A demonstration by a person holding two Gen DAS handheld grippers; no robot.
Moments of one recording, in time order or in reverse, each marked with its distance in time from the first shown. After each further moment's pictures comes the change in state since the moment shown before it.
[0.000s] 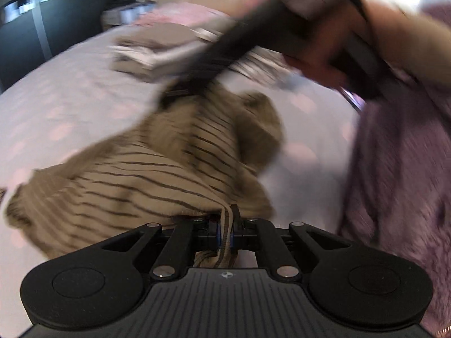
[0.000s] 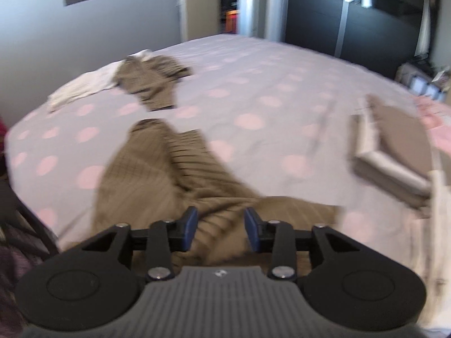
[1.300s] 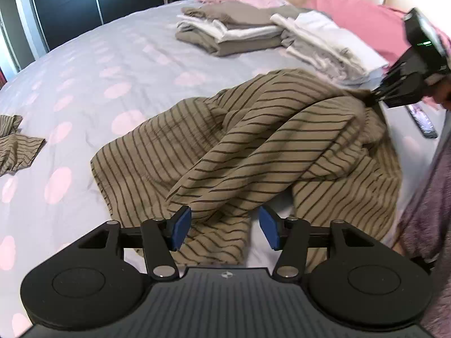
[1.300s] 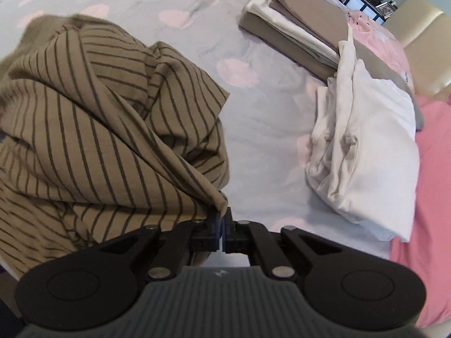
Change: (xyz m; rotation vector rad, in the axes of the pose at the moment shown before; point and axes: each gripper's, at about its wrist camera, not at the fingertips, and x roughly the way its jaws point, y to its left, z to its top) left arm 0.009 0.071 -0.009 -0.208 0.066 0.196; right arm -0.014 -0.108 -0.107 0.024 0.431 -0.395
